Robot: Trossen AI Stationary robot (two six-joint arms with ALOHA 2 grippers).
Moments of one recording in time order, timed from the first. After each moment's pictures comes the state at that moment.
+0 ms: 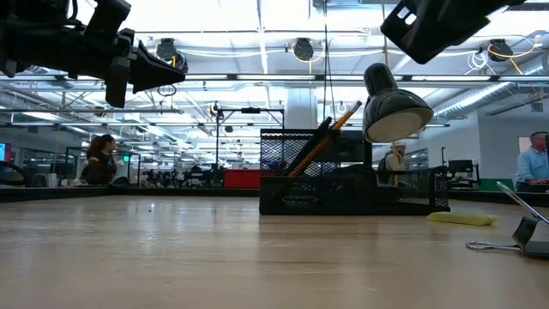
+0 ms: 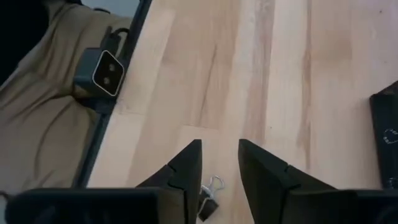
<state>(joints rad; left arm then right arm) -0.21 0.97 0.18 0.78 -0.67 0.70 0.58 1.61 1.06 -0.29 0.15 0.39</state>
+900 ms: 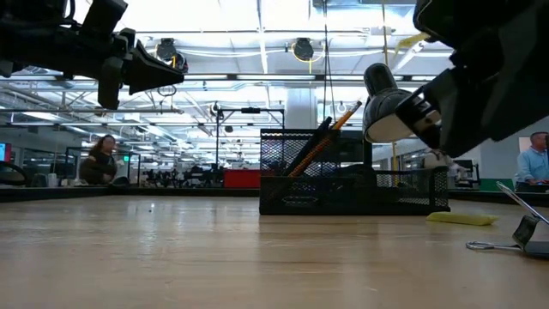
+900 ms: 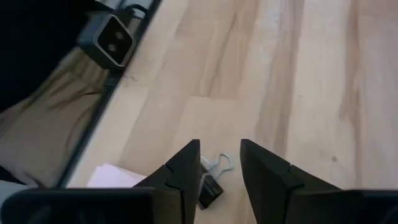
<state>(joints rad) -0.24 0.97 0.18 0.75 -0.65 0.70 0.53 1.61 0.67 0.26 -0.02 0.37</state>
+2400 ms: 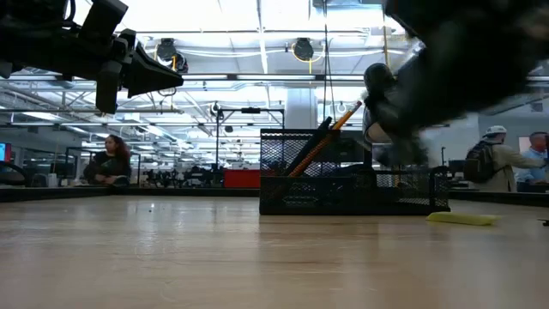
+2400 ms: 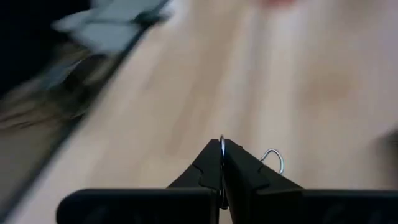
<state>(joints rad) -0.24 0.97 0.18 0.73 -0.65 0.71 0.50 1.70 0.71 0.43 0.10 0.24</state>
